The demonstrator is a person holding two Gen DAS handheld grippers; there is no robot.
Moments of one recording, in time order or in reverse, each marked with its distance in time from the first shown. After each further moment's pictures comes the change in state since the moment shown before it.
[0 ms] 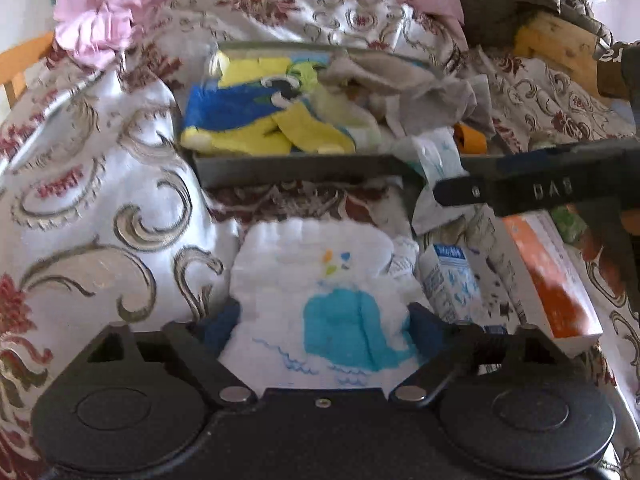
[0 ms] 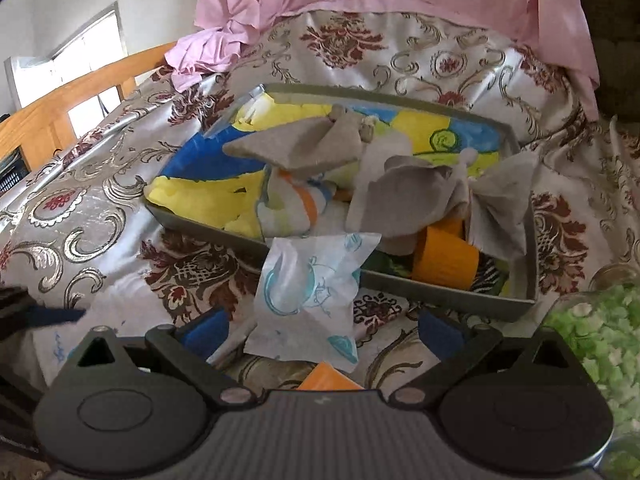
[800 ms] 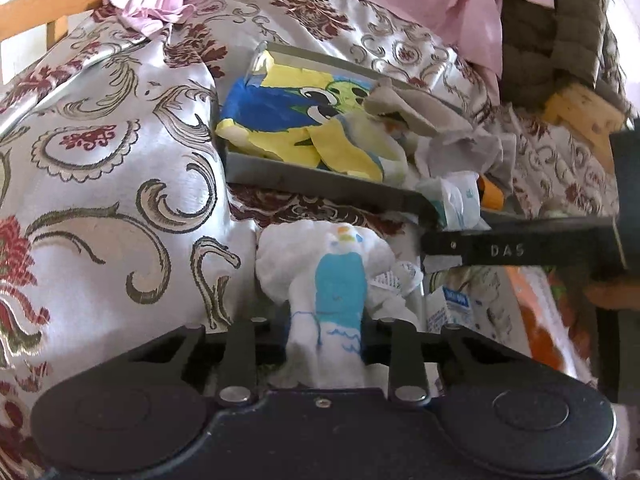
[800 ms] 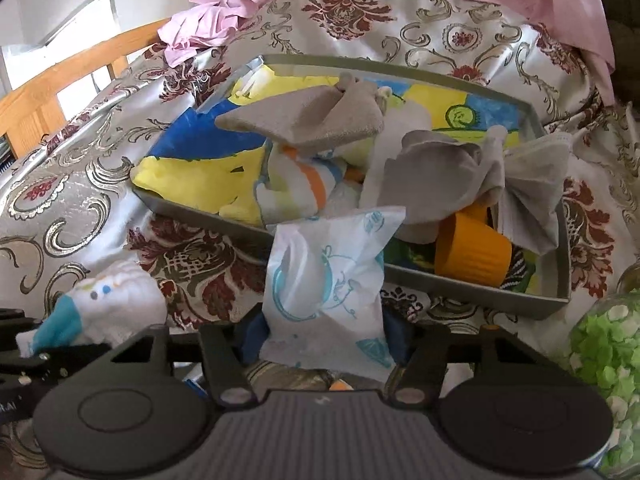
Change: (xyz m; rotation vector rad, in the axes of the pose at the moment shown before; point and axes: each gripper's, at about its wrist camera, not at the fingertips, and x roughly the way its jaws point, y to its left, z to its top) left arm -0.003 0.018 -0.001 -0.228 -0.077 -0.032; right arm 0.028 0.008 0.005 -0.002 0.064 -0.001
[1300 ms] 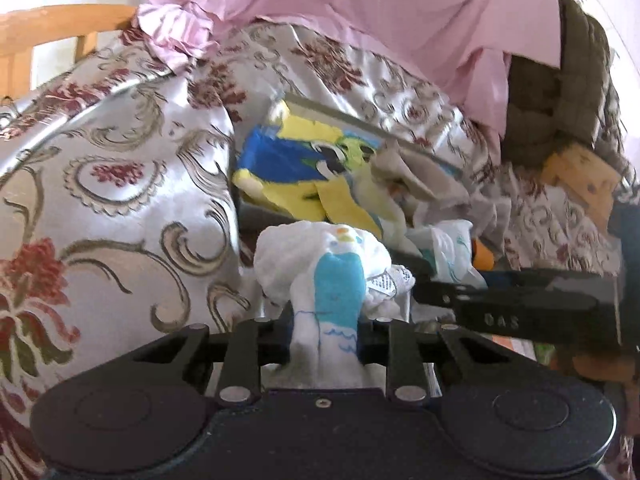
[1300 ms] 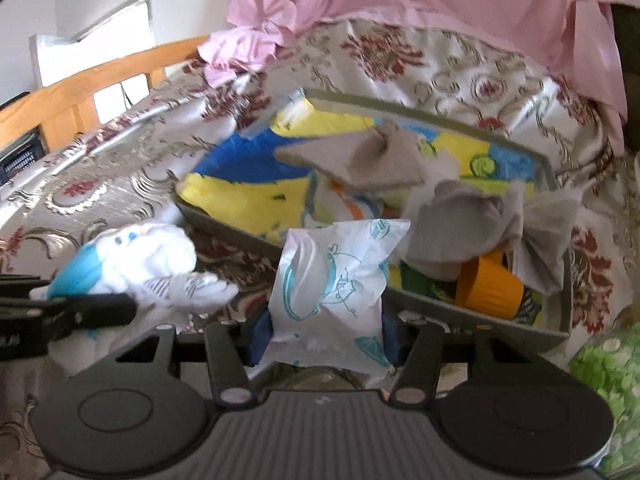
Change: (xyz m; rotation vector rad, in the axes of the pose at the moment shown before) left arm -0.022 0.005 0.007 -0.088 -0.156 -0.006; right arm -0.027 0.027 0.001 -0.098 -0.106 0.024
